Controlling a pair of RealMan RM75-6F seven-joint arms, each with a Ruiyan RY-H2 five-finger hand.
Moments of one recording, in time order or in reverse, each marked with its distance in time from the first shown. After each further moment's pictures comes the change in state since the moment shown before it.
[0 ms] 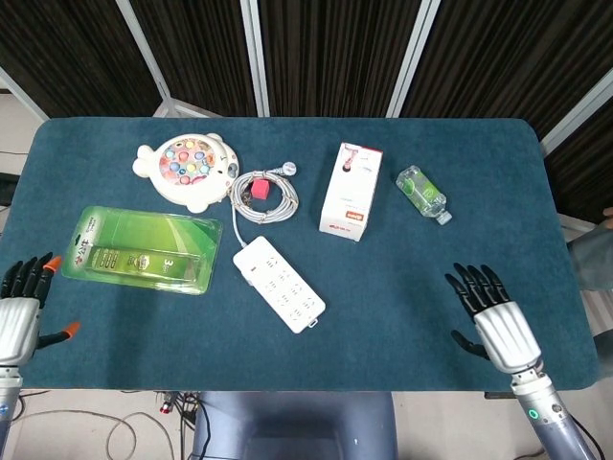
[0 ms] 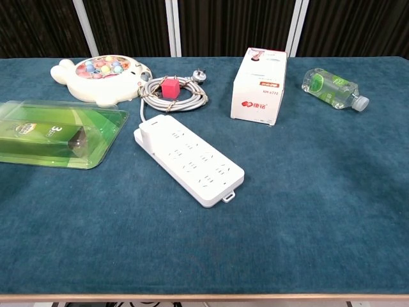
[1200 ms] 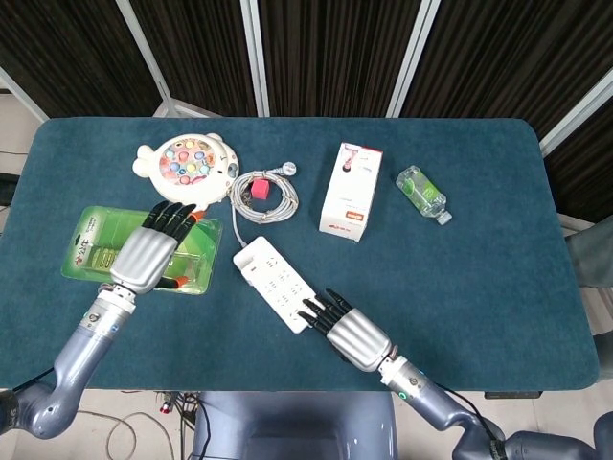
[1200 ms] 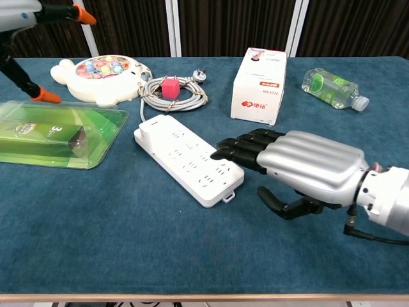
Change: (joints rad) left arm -0.455 0.018 -0.165 -0.309 -0.246 -0.444 0.394; right arm 0.315 -0.302 0.034 -0.126 0.100 -0.494 -0.347
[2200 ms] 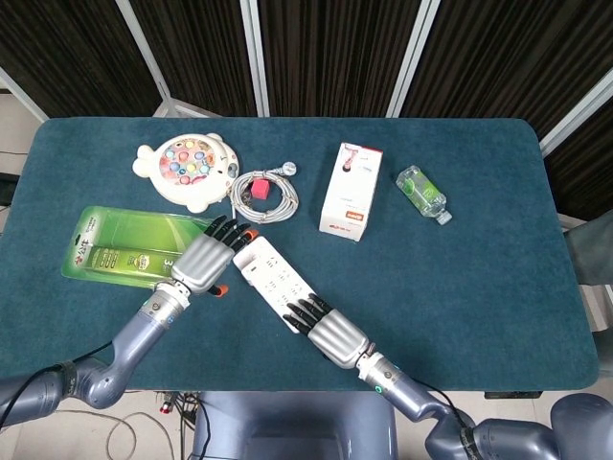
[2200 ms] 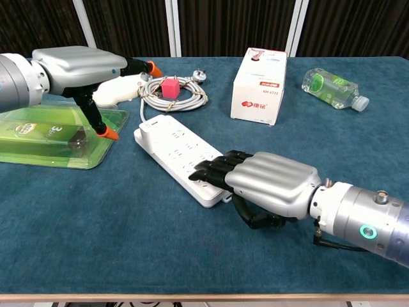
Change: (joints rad) left arm -0.213 -0.182 0.063 0.166 -0.124 -0.142 0.109; right arm 0.087 -0.131 -0.011 0.109 0.122 -0.065 -0.030
